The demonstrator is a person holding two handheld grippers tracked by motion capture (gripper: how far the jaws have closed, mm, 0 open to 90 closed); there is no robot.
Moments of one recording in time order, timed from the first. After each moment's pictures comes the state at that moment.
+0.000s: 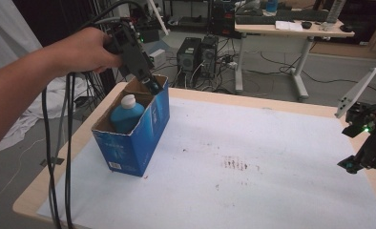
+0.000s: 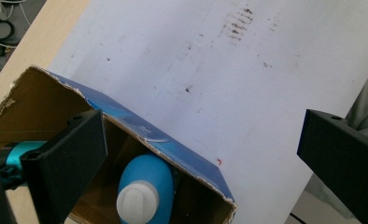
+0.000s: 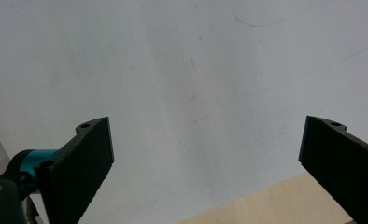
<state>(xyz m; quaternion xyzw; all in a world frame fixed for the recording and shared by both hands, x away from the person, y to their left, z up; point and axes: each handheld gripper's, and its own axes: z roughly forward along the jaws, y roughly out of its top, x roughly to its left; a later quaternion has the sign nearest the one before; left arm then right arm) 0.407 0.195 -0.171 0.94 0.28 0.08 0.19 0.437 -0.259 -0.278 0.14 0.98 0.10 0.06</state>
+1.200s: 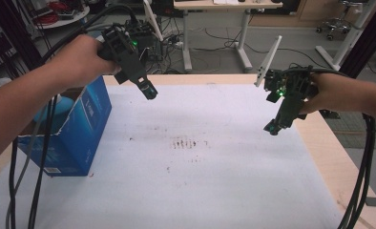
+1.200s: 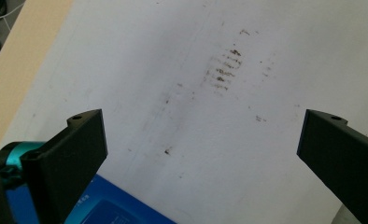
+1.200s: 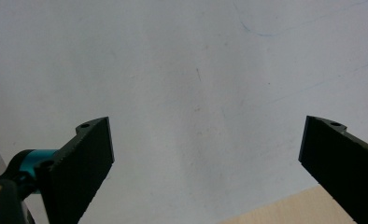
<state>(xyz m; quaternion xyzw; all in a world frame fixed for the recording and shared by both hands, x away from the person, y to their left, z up) 0.440 0.074 -0.222 0.95 0.25 0.08 0.16 0.439 -0.249 -0.289 0.14 0.98 0.10 0.05</state>
